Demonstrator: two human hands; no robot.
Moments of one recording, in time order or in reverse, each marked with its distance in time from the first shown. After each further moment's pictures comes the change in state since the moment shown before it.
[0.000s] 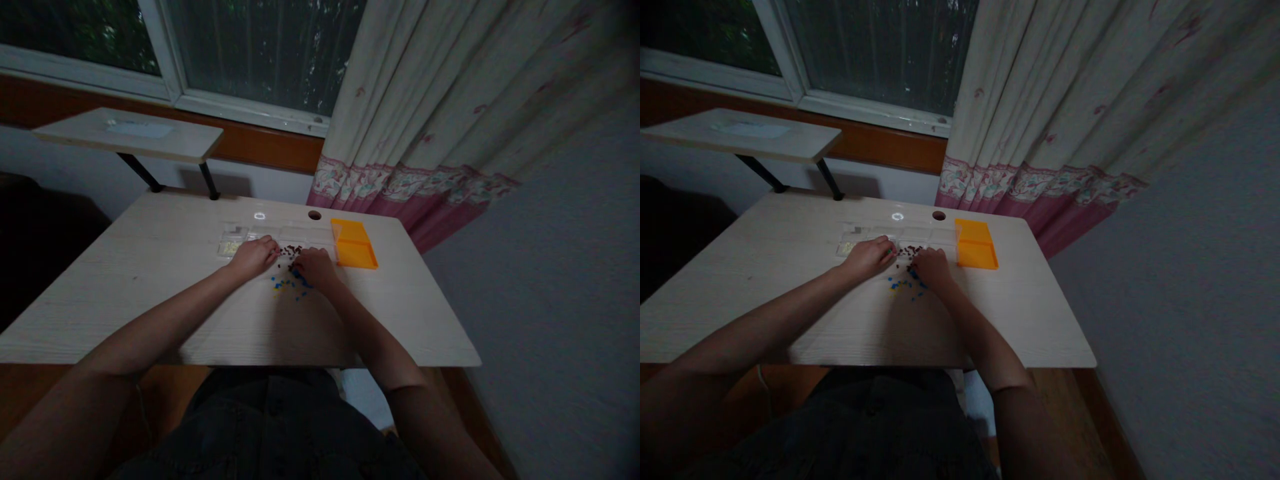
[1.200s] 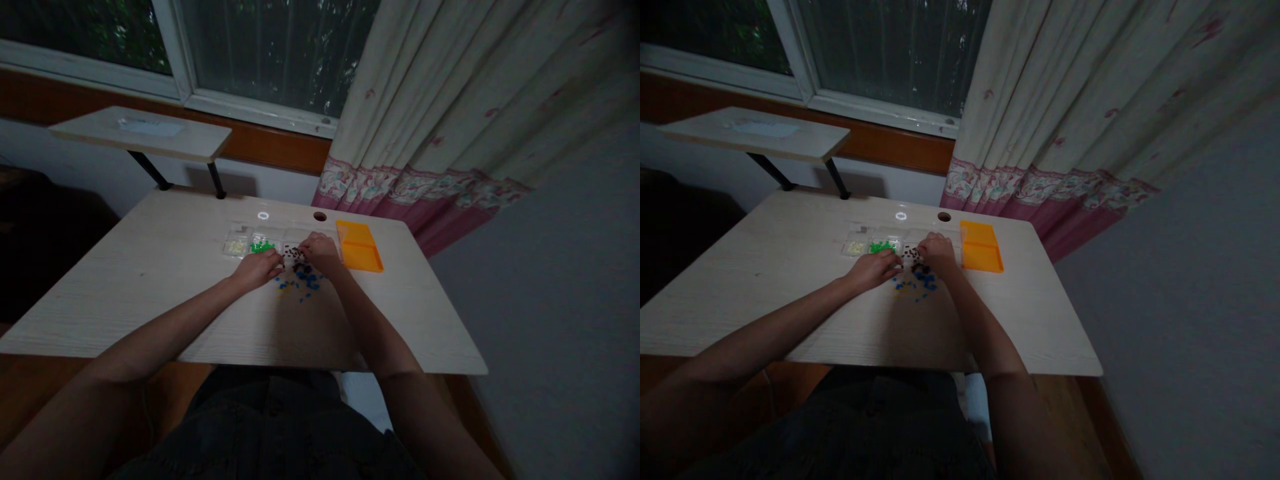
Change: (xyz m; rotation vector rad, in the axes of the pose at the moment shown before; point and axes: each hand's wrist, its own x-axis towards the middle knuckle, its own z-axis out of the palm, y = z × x) left_hand -0.024 -0.003 0.021 -0.081 -0.059 0.080; right_hand 0.038 0.022 0.005 0.166 0.088 0.108
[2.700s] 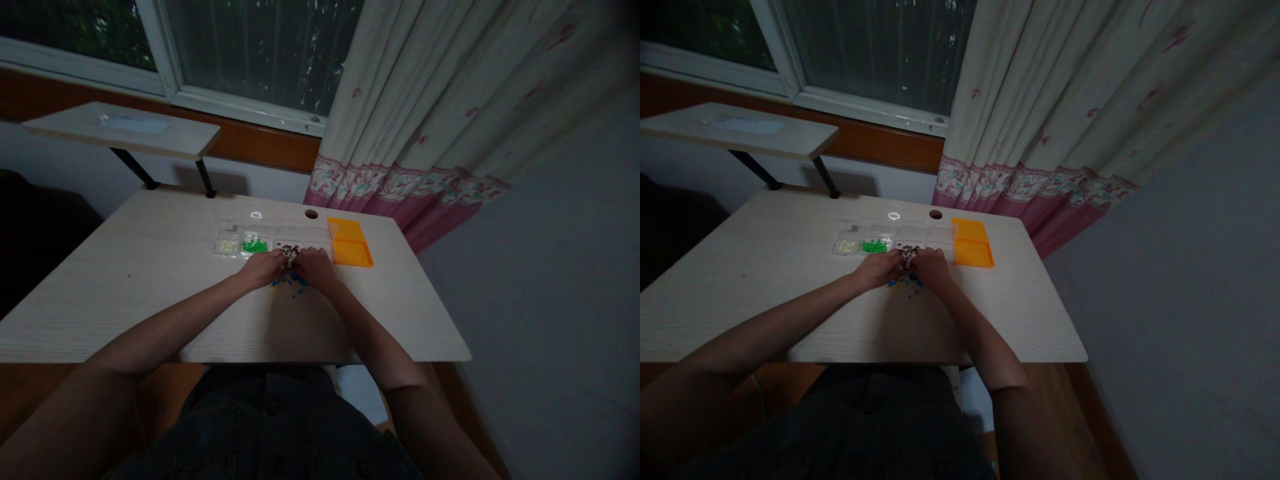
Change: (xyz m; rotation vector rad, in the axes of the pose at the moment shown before) left_hand 0.024 0.024 0.007 0.030 -0.102 0.037; right_hand -0.047 -0.014 -0.002 -0.177 -0.106 -0.112
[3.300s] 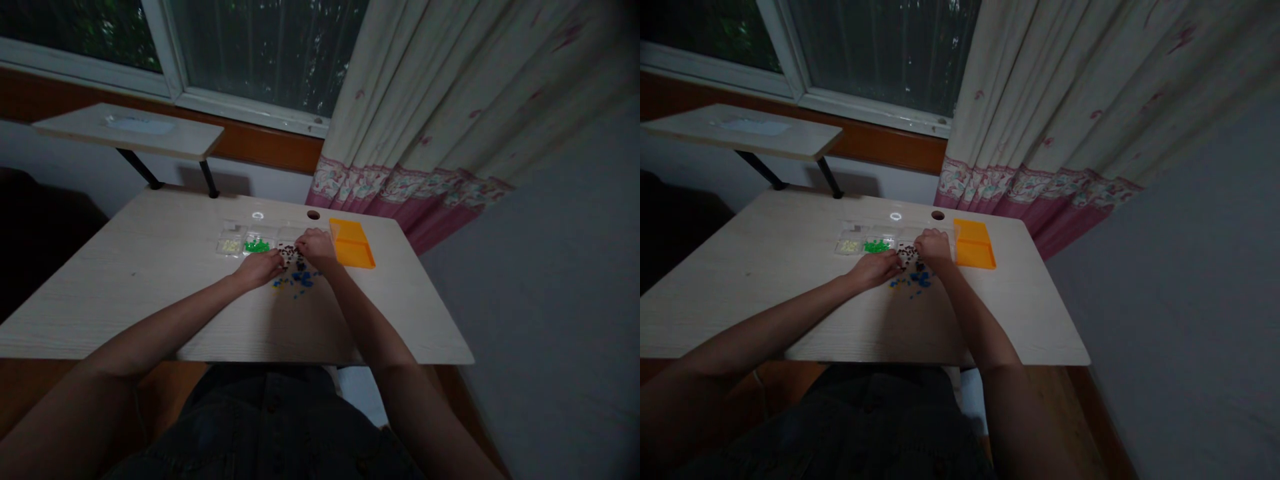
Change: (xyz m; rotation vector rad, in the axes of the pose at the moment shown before) left_hand -0.012 -0.007 -0.005 0.009 0.031 -0.016; right_hand 0.041 0.022 -0.004 0.100 0.129 0.119
